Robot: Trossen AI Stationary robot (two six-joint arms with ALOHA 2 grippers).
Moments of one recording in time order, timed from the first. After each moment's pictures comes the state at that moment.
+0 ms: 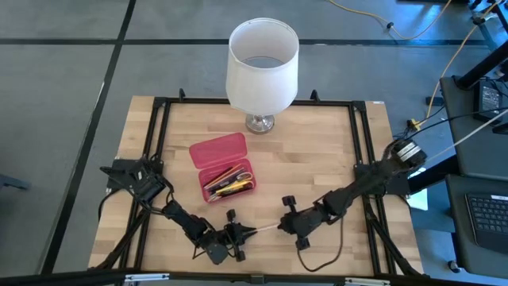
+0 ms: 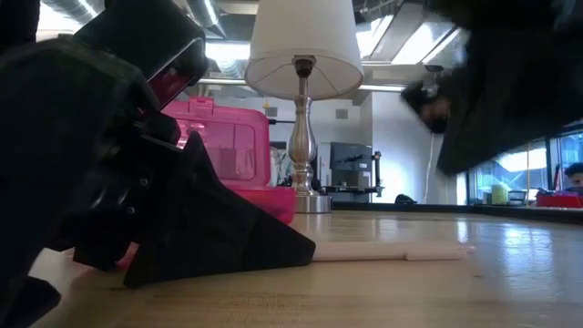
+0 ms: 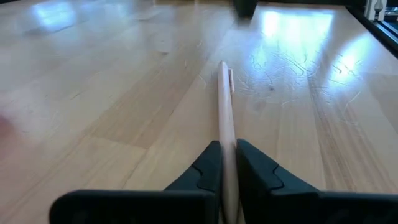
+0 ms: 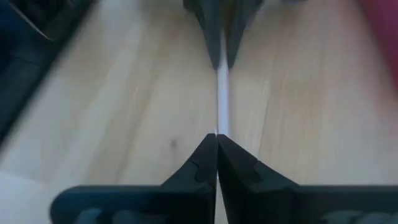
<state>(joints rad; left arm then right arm) -0.72 2.28 1.02 0.68 -0.91 -0.51 0.57 1.74 0.89 0.02 0.21 0.21</state>
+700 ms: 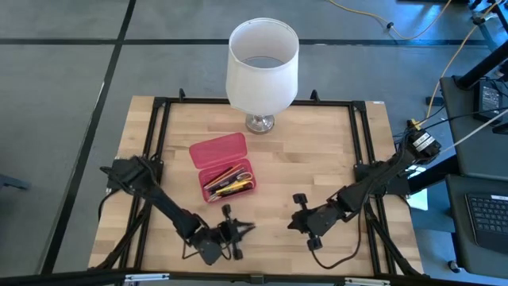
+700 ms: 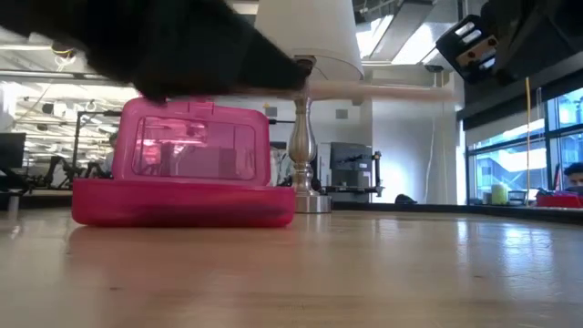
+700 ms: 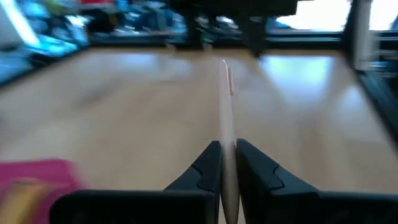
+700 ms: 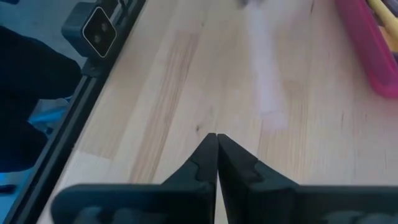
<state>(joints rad) -0.72 2.02 1.02 0.53 -1.00 -0.37 0.63 1.53 0.89 -0.17 0.22 0.31</state>
